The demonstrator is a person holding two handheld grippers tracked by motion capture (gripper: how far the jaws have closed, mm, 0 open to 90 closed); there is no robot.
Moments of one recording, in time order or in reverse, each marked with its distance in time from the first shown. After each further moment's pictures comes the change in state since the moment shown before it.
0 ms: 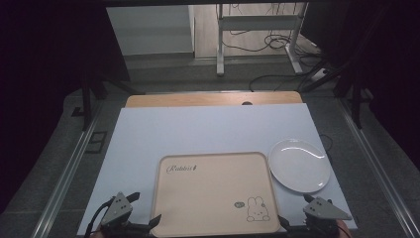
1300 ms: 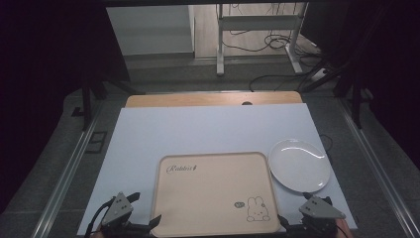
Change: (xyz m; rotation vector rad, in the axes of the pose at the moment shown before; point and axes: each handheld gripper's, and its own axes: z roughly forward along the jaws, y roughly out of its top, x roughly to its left) left arm 0.000 0.000 0.000 0.005 0.000 0.003; right arm 0.000 0.003 0.006 0.033 -0.024 -0.081
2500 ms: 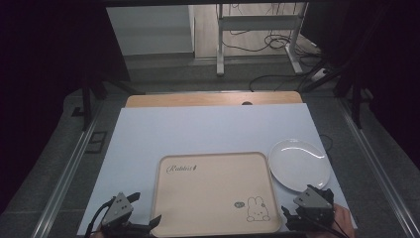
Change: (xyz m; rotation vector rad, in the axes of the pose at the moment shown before) left arm 0.000 0.000 0.000 0.001 -0.001 0.004; right arm -0.012 0.002 0.023 0.121 -0.166 -0.126
